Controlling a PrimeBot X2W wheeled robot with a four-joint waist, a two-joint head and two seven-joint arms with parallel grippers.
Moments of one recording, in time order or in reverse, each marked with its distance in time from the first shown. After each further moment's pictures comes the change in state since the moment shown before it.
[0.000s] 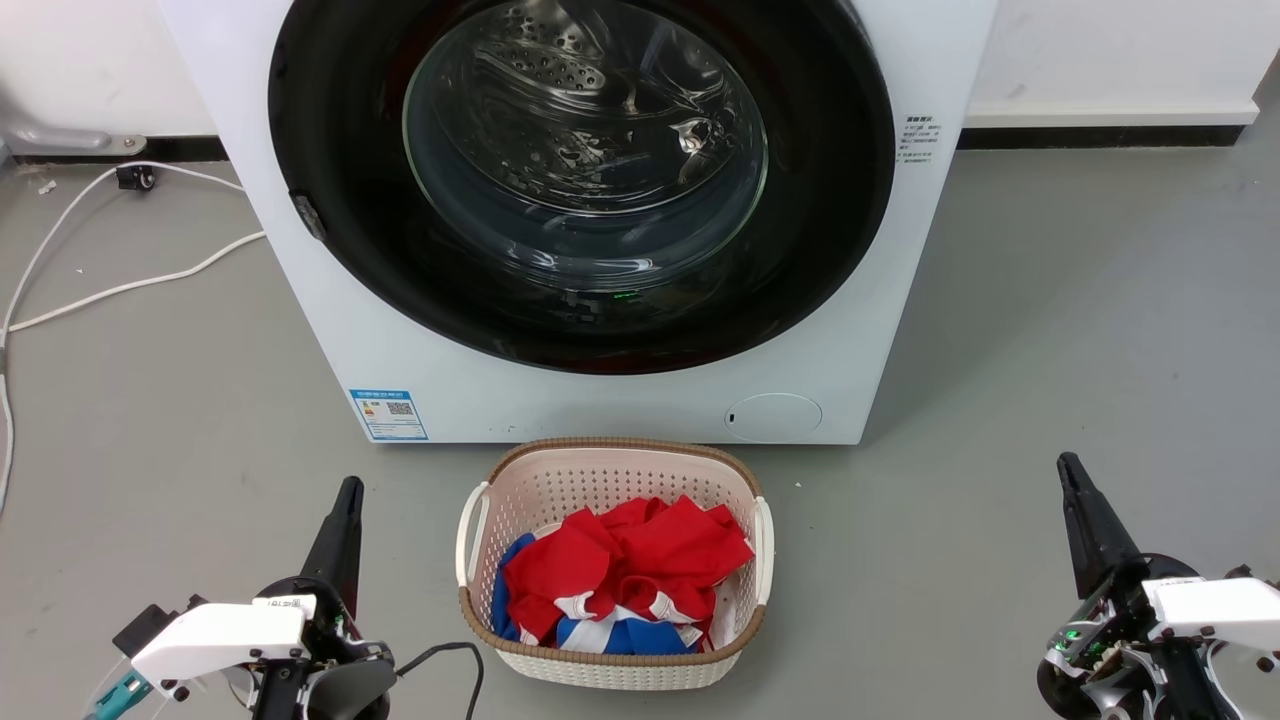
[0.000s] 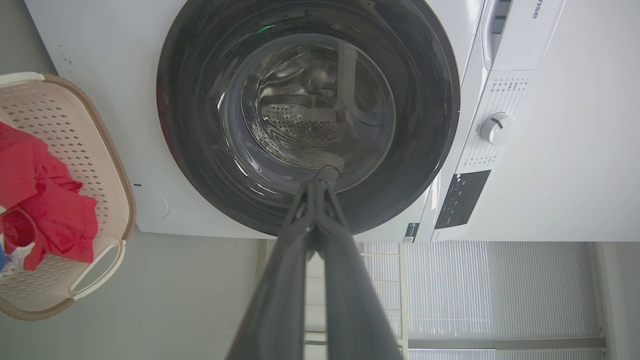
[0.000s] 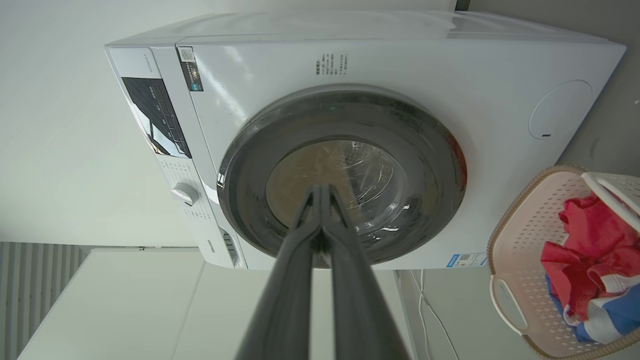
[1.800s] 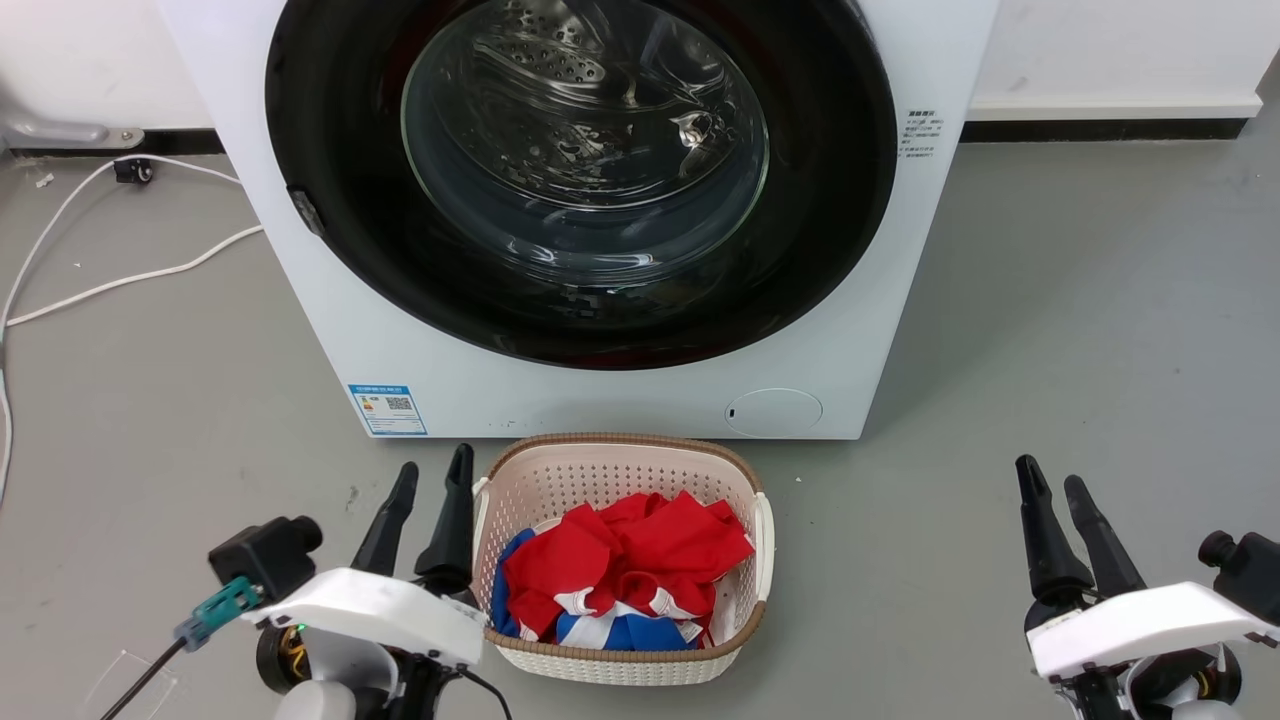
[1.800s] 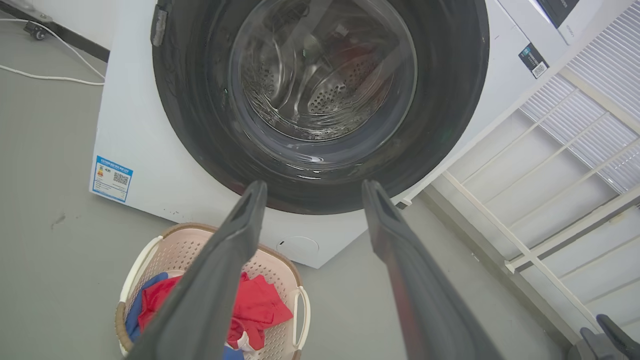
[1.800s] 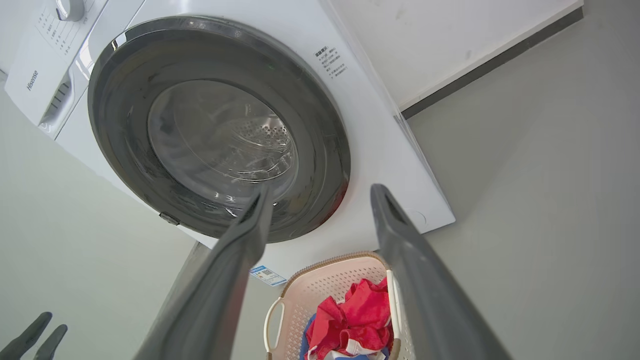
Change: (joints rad) left arm -0.009 0.030 -0.212 -0.058 0.912 0.047 -0.195; right arm 0.061 -0.015 0.080 -0.088 -0.916 0.000 -0.165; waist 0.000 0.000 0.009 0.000
